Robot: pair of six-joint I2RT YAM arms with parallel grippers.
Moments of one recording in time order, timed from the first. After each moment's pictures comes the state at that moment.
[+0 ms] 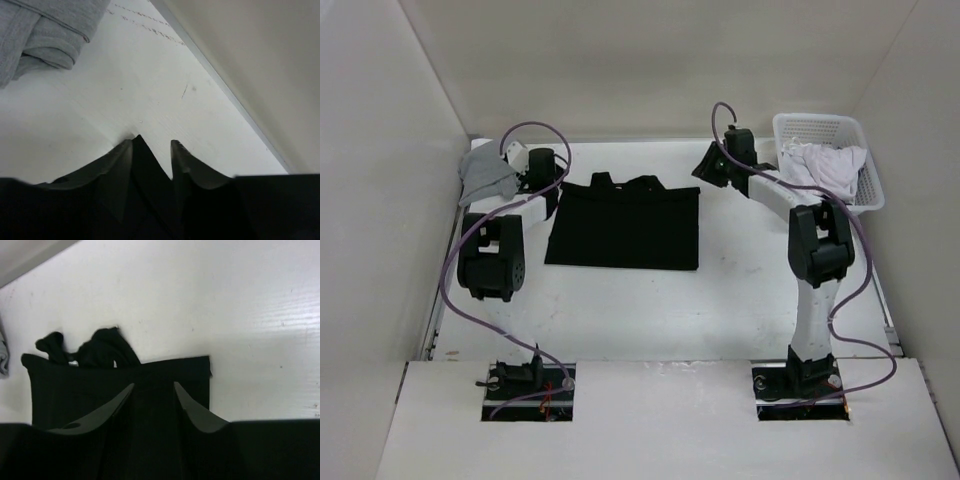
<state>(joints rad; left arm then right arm) -0.09 1.92 1.22 0.26 -0.38 -0.84 0.26 2.07 1.59 -0.12 -0.13 0.63</state>
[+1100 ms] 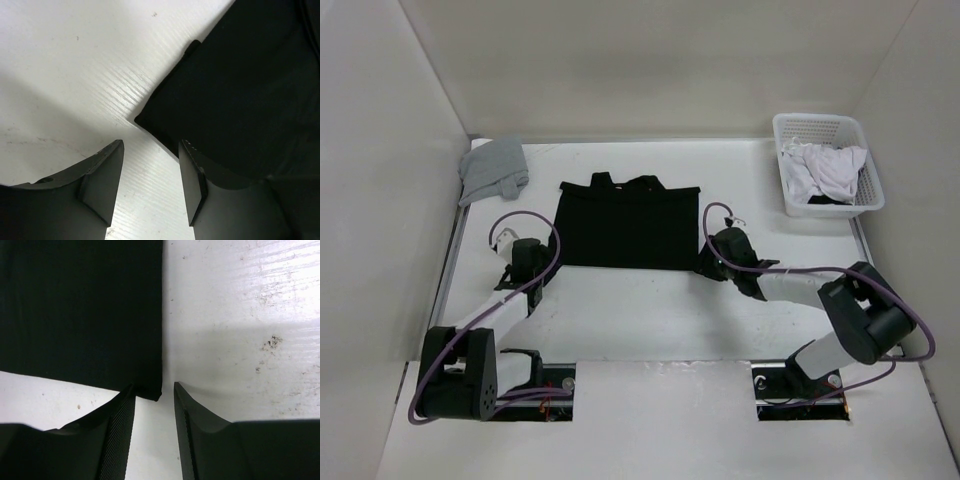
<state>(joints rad) -0.07 1.17 0.34 0.11 -0.22 -0.86 0.57 1.50 0.58 0.20 0.08 0.81</state>
